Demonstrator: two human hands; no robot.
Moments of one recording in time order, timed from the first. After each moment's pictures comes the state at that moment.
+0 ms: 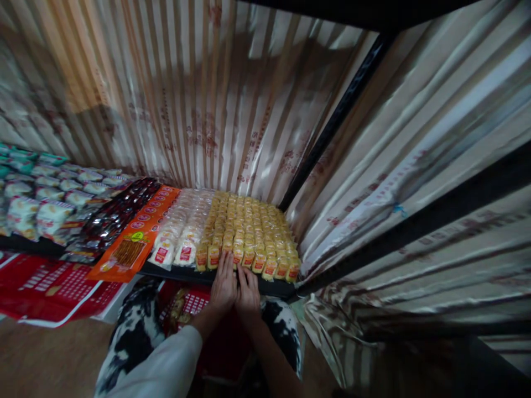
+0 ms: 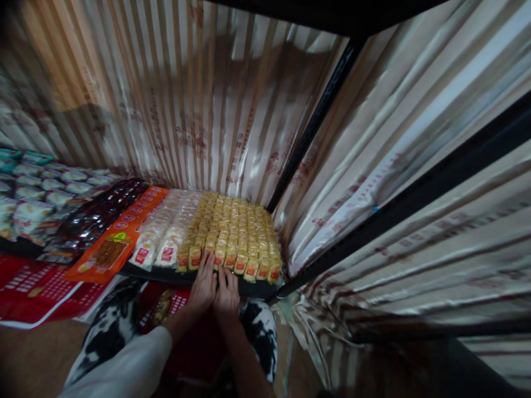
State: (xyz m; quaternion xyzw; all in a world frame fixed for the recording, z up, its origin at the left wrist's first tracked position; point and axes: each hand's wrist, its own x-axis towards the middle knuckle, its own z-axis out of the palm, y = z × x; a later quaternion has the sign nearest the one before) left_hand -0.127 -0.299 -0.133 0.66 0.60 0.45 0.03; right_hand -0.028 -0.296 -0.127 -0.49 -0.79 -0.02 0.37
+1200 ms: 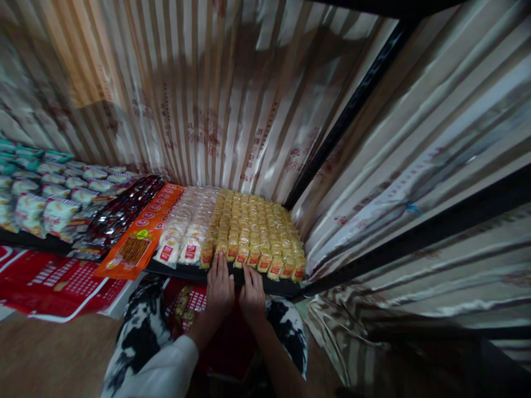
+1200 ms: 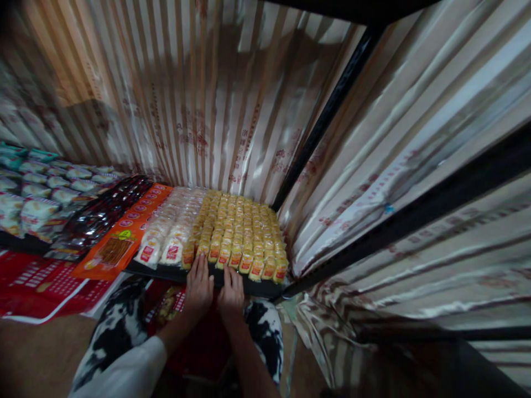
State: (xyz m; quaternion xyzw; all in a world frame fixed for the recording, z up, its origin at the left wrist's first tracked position) left_hand -0.139 -0.319 -0.131 0.61 0.69 0.37 -0.12; right_hand -0.027 -0.296 -0.131 -0.48 -0.80 0.00 0.36
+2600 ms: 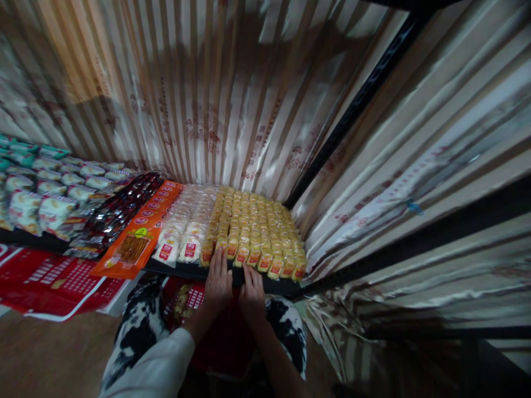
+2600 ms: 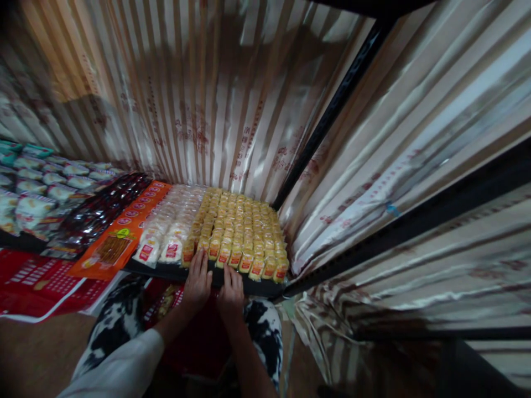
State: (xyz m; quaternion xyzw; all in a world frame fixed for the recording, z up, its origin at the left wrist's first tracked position) left_hand -0.151 -0.312 -0.130 0.64 0.65 0.40 -0.08; right_hand -0.029 -0.297 -0.132 -0.48 -0.80 0.01 0.36
